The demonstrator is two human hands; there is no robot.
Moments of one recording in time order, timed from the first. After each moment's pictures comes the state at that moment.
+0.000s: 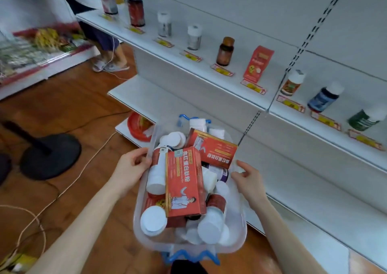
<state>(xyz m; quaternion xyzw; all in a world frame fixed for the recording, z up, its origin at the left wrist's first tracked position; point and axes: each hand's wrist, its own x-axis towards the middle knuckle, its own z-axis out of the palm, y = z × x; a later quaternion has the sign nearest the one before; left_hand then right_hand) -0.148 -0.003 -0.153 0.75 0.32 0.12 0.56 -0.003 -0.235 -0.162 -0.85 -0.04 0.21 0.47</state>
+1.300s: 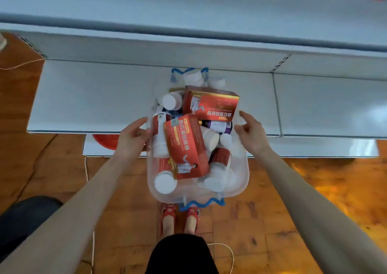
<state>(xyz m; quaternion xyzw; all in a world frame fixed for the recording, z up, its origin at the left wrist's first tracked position) 0.143 0.335 -0.367 0.74 0.25 -0.13 0.61 0.170 0.062 -0.352 -0.90 0.14 0.17 0.38</state>
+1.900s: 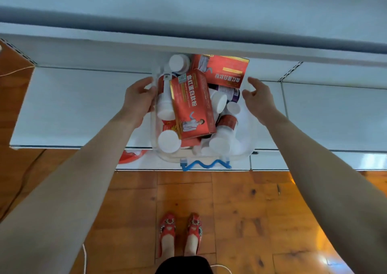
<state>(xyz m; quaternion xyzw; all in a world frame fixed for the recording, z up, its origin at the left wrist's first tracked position) 0.276 0.325 -0.385 0.71 0.23 -0.08 0.66 0.297 0.064 -0.378 -0.90 0.16 0.11 0.38</state>
